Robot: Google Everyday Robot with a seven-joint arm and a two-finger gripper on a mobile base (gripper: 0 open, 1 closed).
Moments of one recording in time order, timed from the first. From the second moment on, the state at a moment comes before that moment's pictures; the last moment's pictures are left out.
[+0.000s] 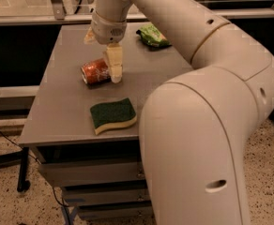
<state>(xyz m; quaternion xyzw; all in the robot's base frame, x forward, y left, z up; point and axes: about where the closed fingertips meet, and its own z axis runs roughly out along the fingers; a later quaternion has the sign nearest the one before) 0.655 0.094 0.868 -0.86 0.48 0.08 0.14</state>
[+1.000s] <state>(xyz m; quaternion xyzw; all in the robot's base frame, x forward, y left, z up) 0.669 0.047 0.875 -0.75 0.59 0.19 0.23</state>
